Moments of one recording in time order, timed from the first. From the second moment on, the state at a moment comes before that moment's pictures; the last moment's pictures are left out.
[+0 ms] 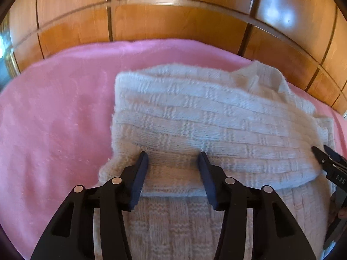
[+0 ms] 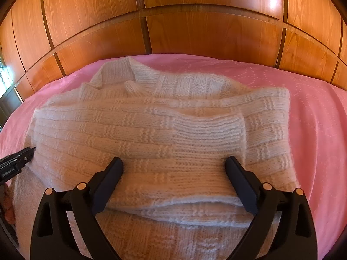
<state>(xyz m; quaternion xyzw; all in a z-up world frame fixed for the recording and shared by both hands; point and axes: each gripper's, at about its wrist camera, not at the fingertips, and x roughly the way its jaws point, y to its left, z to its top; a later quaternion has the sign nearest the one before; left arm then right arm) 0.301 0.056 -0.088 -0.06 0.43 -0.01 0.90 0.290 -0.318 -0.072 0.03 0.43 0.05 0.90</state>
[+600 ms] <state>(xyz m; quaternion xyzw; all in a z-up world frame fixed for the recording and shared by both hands) 0.201 0.110 -0.056 -0.11 0.42 -0.01 0.90 0.249 -0.336 -0.042 0.03 0.45 0.05 0.89</state>
